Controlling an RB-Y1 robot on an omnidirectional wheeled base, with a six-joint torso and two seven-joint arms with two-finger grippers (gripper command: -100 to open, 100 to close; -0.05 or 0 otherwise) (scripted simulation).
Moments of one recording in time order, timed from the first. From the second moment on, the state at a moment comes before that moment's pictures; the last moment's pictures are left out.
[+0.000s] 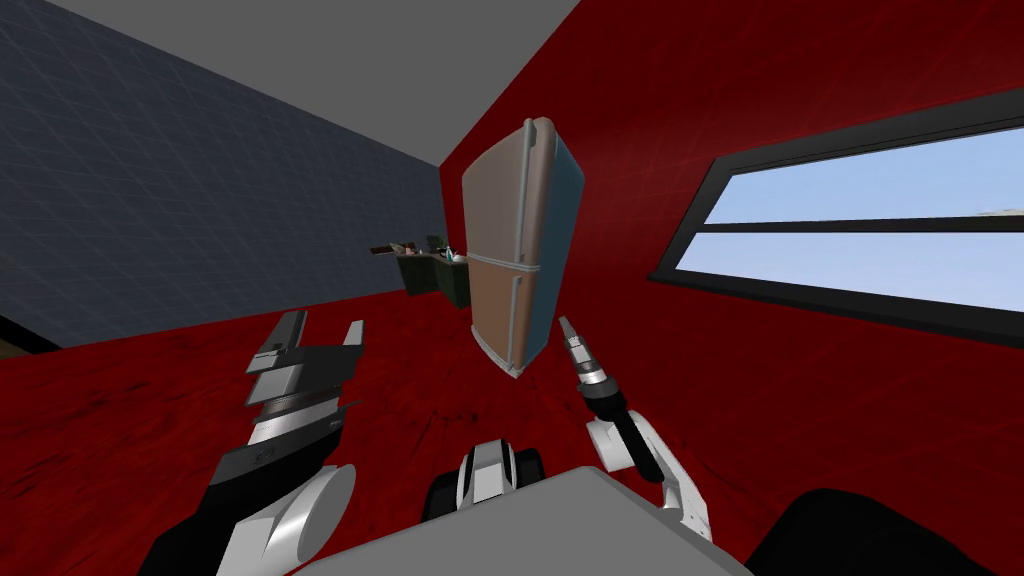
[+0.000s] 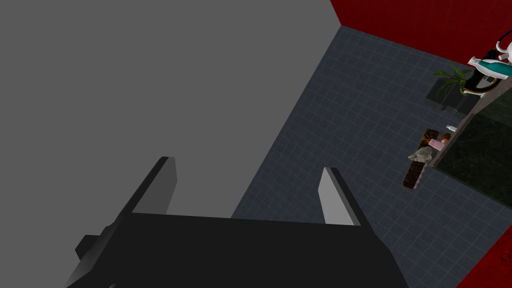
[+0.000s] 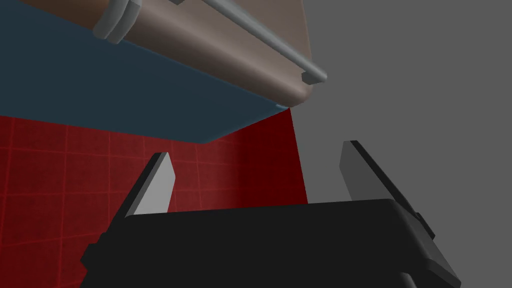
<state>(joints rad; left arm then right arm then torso) 0.46 -0.01 0.05 -2.38 0.12 -0.36 0.09 0.50 -0.25 -0.02 -2.25 0.11 -0.41 0.27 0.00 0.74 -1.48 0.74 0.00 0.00</state>
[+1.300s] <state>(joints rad) 0.46 -0.01 0.05 -2.38 0.12 -0.36 0.09 0.50 -0.51 -0.07 -2.25 0.31 -0.26 0.59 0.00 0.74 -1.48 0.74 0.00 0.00</state>
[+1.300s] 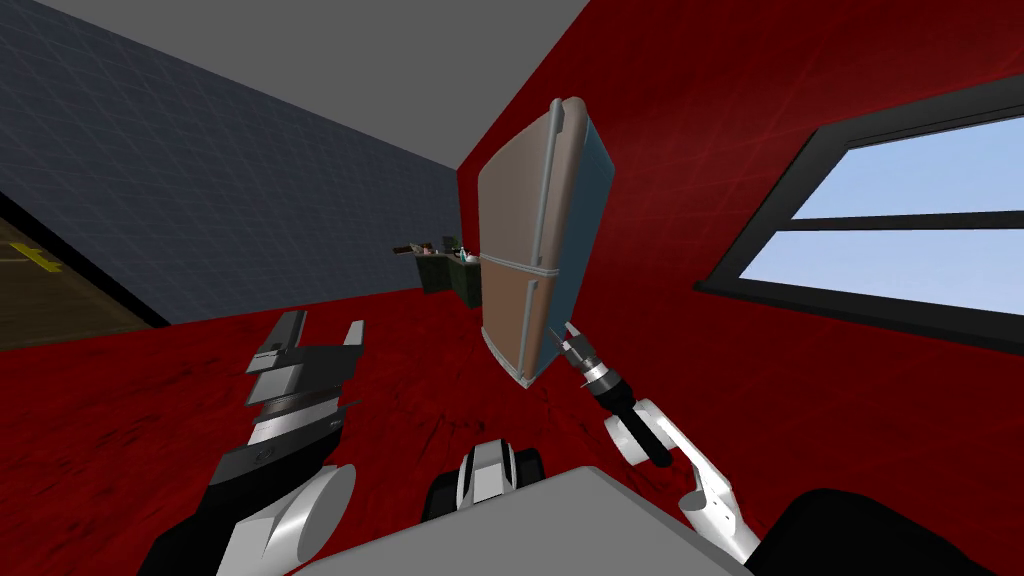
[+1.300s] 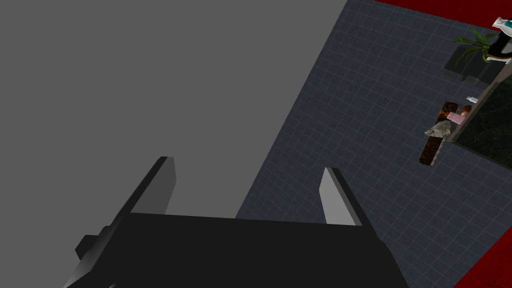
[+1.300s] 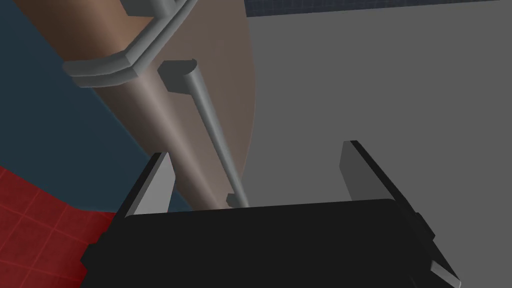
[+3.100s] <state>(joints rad) 0.46 -0.01 0.05 -2.38 0.12 -0.36 0.09 0.49 -0.88 -0.13 -2.16 0.58 -0.05 1.02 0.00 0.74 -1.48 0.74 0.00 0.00</state>
